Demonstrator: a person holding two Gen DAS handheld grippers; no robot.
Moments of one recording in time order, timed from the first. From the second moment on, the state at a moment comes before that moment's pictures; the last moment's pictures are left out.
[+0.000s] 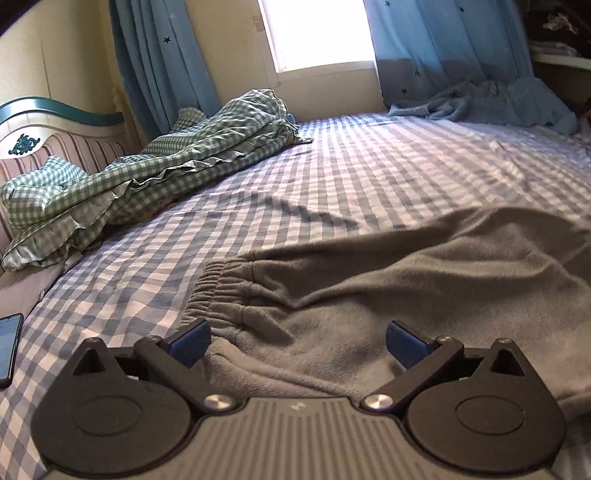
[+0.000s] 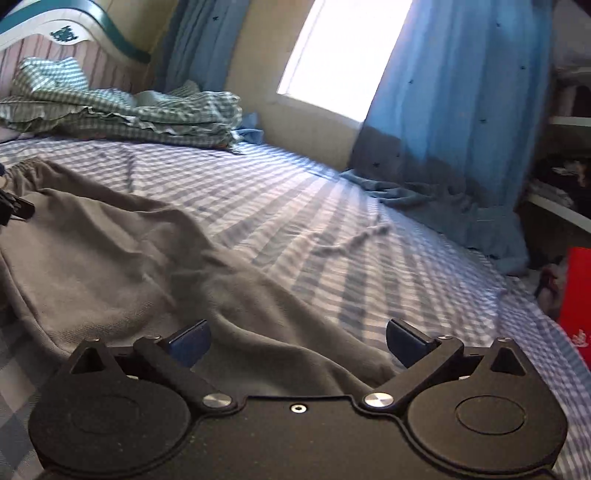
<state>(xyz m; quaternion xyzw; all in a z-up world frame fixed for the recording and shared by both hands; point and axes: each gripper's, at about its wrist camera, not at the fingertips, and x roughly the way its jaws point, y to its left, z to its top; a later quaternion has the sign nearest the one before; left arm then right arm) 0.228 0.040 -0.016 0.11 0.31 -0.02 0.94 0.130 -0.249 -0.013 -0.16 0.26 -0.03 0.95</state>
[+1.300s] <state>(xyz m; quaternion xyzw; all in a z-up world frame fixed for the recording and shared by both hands) 0.241 -0.205 -0.017 0.20 0.31 -0.19 0.91 0.048 -0.400 -0.026 -0.01 0.21 -0.19 0.96</state>
